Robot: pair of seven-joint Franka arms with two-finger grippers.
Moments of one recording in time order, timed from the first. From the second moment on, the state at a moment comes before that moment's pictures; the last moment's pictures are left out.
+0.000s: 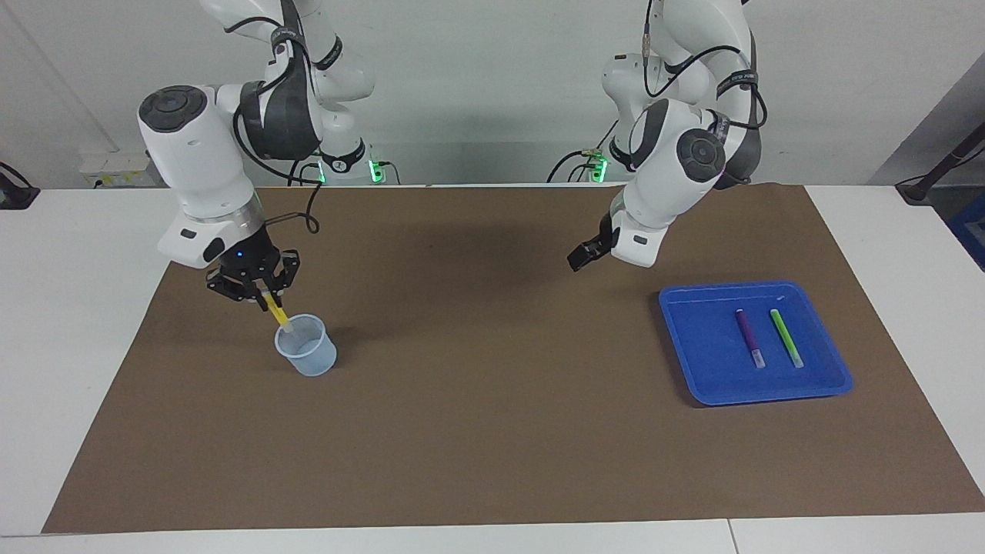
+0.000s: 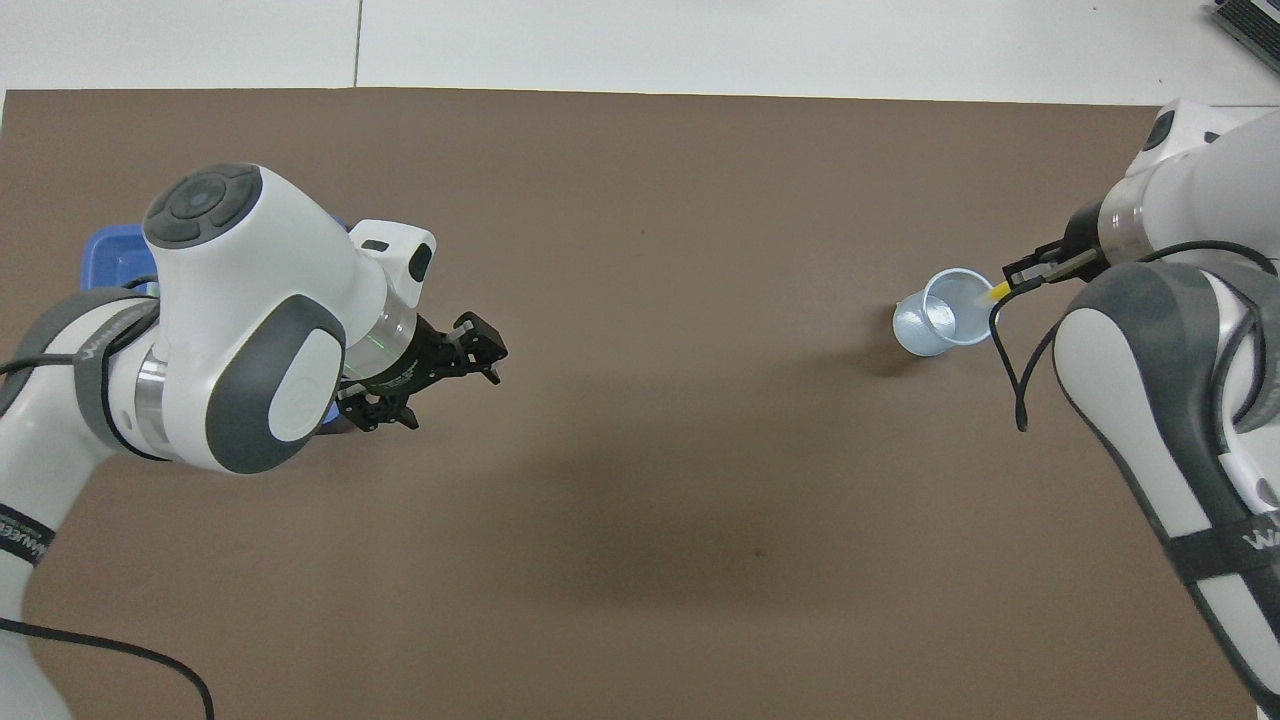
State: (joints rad) left arm -0.27 0.13 -0.09 -1.84 -0.22 1.81 -0.69; right arm 0.07 0.15 -0.03 -1.74 -0.04 1.99 -0.30
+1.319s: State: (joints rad) left arm -0.05 0.13 -0.09 -1.85 -0.12 1.86 -0.01; right arm 0.07 0.21 -0.03 -1.83 -0.04 2.10 -0.25
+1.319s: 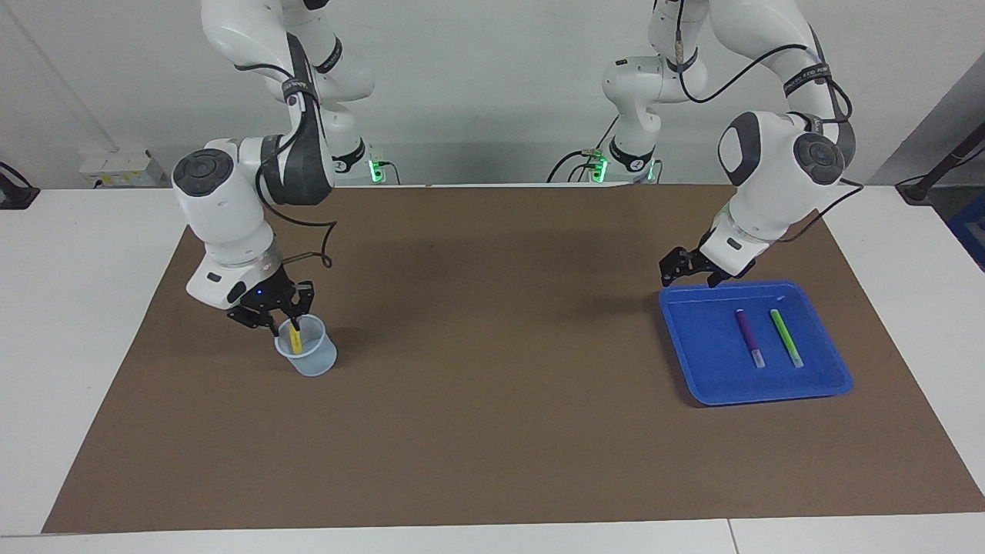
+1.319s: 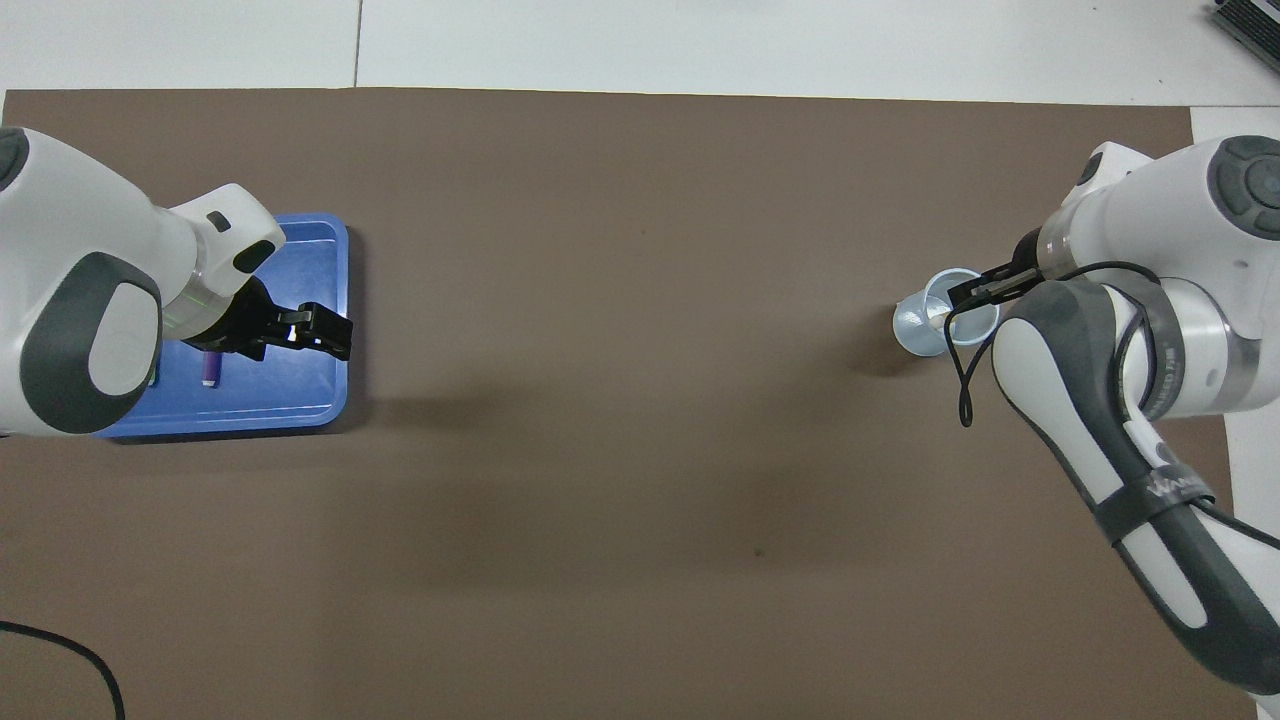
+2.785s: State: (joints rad) left arm 0.18 0.39 -0.08 -1.63 -0.09 1.96 0.15; right arm 0.05 -0.06 -0.04 -1.74 0.26 1.65 -0.25
